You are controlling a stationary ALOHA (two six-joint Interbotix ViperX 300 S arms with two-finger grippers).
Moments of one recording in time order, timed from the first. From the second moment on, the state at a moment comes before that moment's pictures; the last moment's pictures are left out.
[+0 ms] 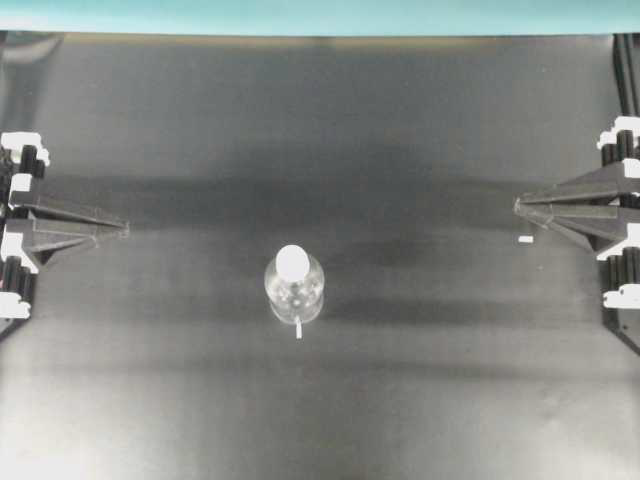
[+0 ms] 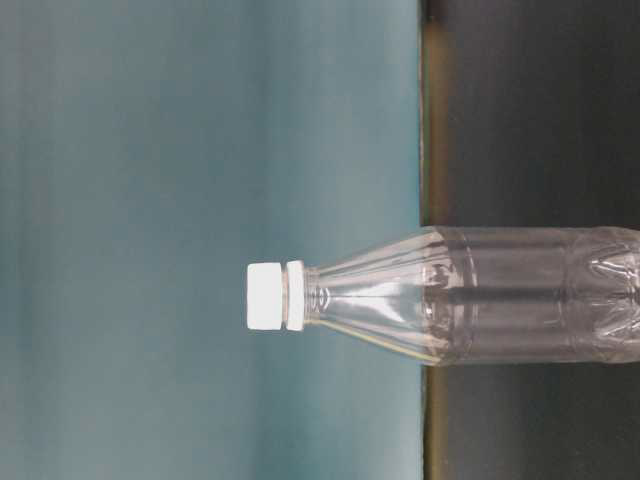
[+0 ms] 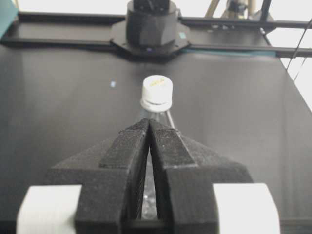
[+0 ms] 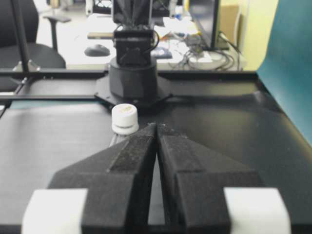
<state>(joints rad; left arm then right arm) 0.00 -0.96 1.17 0.00 -0.30 0.00 0.01 -0.96 1.17 0.00 -0.29 -0.01</state>
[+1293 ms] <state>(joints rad) -0.02 -0.10 0.81 0.04 -0.79 -0.07 0.00 -0.96 1.10 0.03 -0.01 0.11</state>
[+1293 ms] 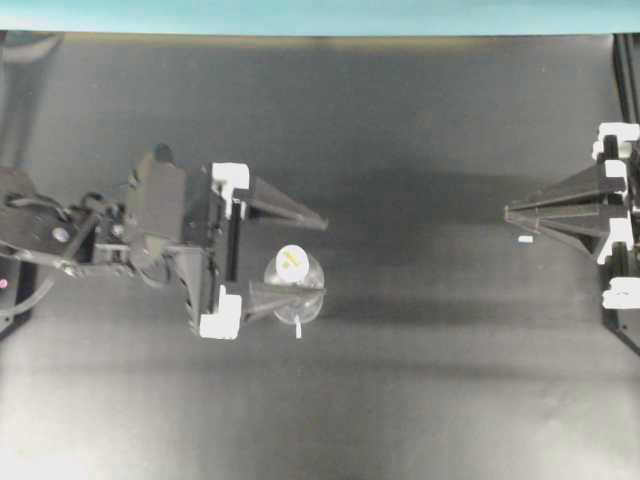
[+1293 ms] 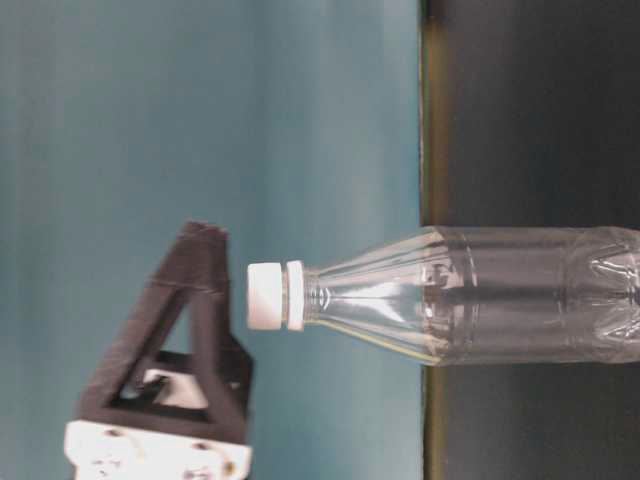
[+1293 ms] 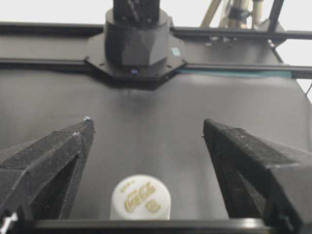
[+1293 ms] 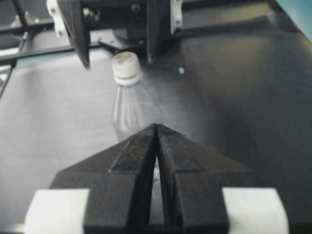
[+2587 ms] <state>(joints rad) -0.03 0.28 0.86 0.04 -1.04 -0.10 -0.04 -0.98 1.09 0.05 0.06 0.25</state>
